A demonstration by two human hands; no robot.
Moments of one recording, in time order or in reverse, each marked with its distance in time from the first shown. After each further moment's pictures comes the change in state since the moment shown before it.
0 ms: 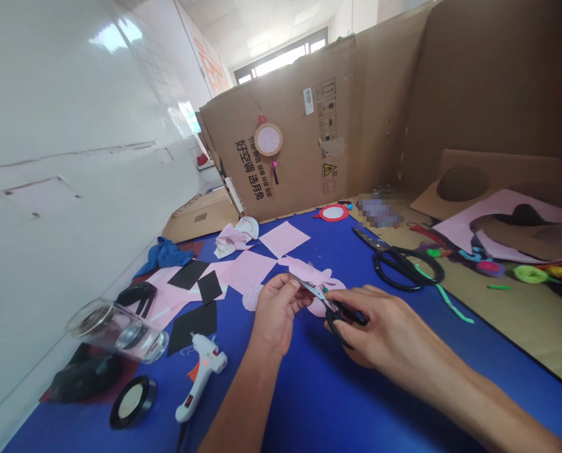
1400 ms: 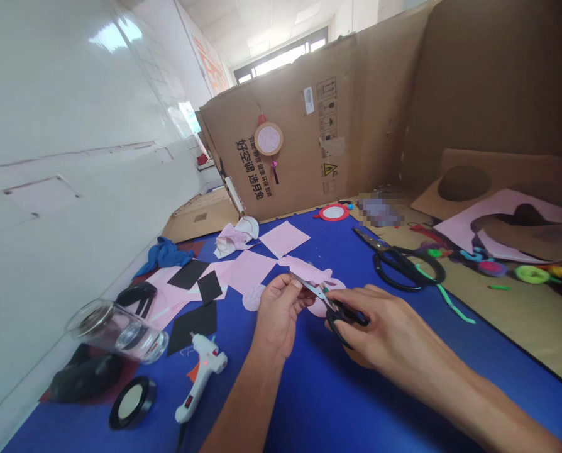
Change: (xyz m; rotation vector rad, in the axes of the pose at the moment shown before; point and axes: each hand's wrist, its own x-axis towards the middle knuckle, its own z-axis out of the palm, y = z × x) left_hand -0.001 -0.005 0.003 -0.029 -0.017 0.019; right_hand -0.001 0.006 0.005 -0.013 0.050 -0.030
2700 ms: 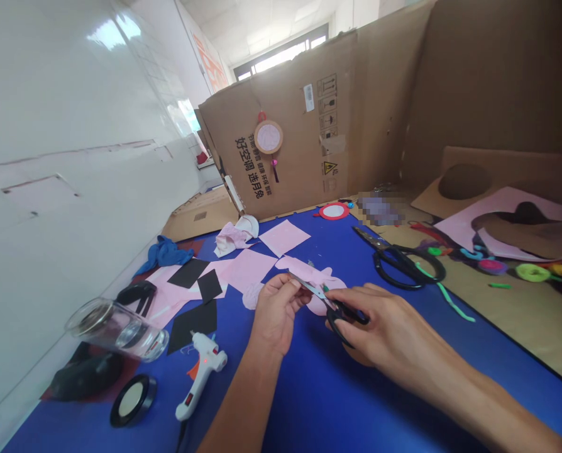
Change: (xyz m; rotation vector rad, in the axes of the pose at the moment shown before) left_hand 0.002 0.004 -0.003 -0.025 0.024 -0.030; right_hand 0.001 -0.001 -0.004 -0.015 -0.037 -0.036
